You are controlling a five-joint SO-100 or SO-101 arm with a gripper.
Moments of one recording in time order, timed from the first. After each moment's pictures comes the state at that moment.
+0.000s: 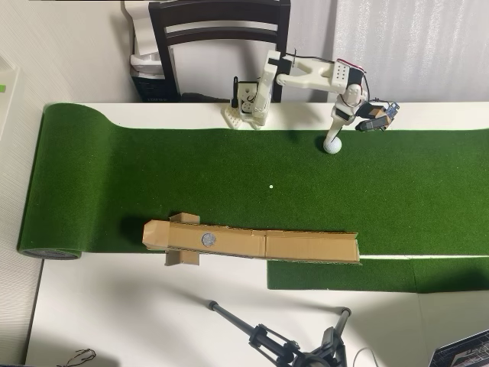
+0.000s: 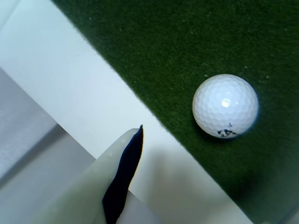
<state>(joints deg) -80.2 83.8 80.6 79.4 120.8</state>
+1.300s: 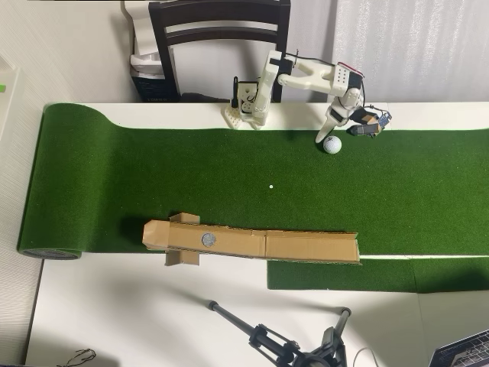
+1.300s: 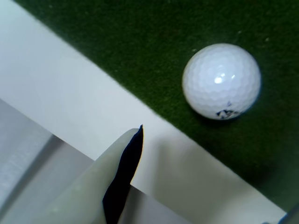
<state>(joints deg) -81.6 81.7 85.3 78.6 131.6</state>
